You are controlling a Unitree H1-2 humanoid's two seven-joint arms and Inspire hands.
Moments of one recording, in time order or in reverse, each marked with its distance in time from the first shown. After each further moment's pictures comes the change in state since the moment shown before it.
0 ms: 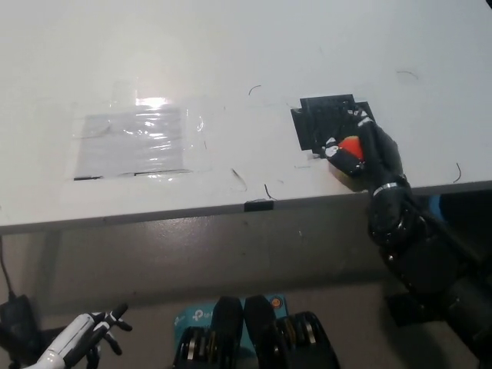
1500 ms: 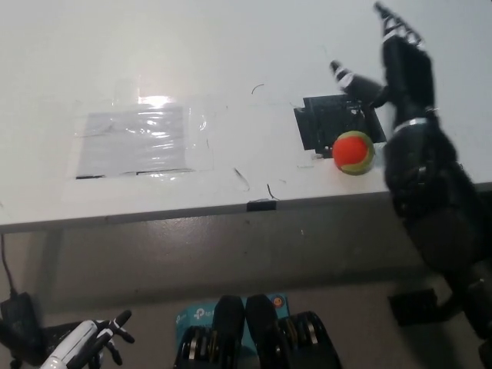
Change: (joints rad) left_arm 0.014 0.000 -0.016 -0.001 0.000 -0.004 -0.001; right_arm 0.029 0.010 -0.394 -0.526 -0.320 0.228 0.206
